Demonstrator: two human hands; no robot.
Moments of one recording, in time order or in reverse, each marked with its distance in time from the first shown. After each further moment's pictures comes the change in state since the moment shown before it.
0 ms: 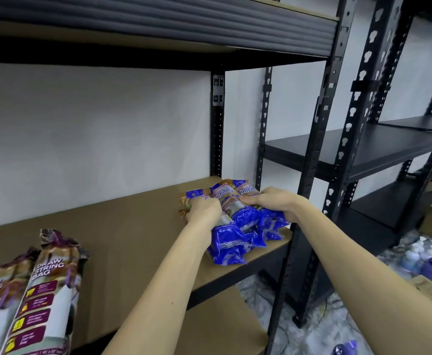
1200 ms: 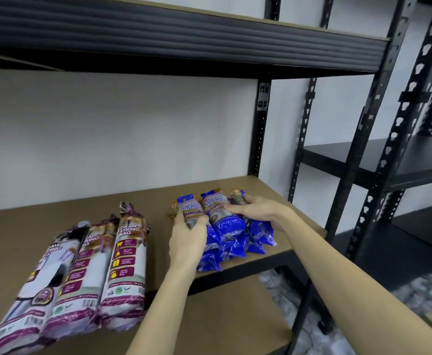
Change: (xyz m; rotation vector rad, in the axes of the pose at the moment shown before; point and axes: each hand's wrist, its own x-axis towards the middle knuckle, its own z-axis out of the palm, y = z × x) left_hand -0.079 -0.074 -0.121 -0.055 0.257 0.140; right_hand -0.056 -0.052 0.111 -0.220 -0.131 -0.131
